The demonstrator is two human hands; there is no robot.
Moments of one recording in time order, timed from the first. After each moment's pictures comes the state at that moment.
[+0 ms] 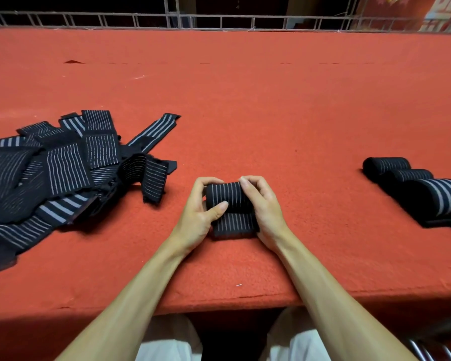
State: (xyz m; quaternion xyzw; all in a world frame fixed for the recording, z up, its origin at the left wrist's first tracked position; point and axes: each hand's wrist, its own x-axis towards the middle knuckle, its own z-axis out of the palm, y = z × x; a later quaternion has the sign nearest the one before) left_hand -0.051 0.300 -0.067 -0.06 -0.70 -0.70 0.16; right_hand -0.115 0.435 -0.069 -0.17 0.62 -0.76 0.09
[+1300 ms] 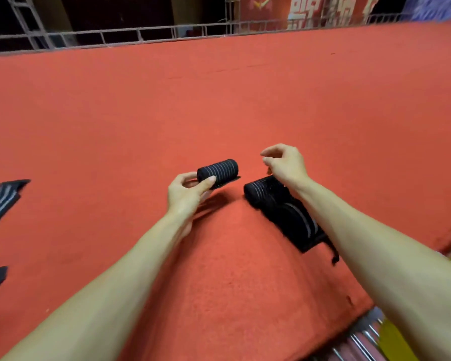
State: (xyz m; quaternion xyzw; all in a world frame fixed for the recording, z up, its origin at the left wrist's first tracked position) left_hand -0.282 0.491 -0.019 0.11 -0.64 -0.76 0.07; right_hand -0.321 0.696 0.009 0.07 0.85 -0.51 -0.14
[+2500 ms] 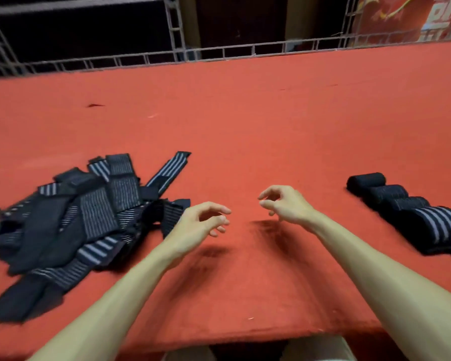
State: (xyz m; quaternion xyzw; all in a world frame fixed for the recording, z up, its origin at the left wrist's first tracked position) left_hand -0.052 0.281 0.023 0.06 -0.81 -0.58 0.05; right_hand -0.191 0.473 0.012 -0.21 0.89 -0.40 0.10
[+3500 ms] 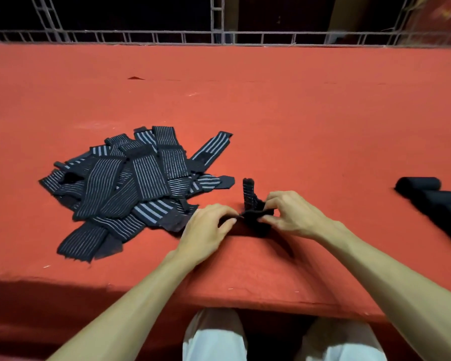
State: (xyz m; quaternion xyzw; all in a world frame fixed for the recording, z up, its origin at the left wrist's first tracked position) left_hand 0.011 0.209 -0.034 0.03 -0.94 -0.28 0.19; right_hand -0.112 0.399 0.008 -0.51 0.85 -0.17 0.01
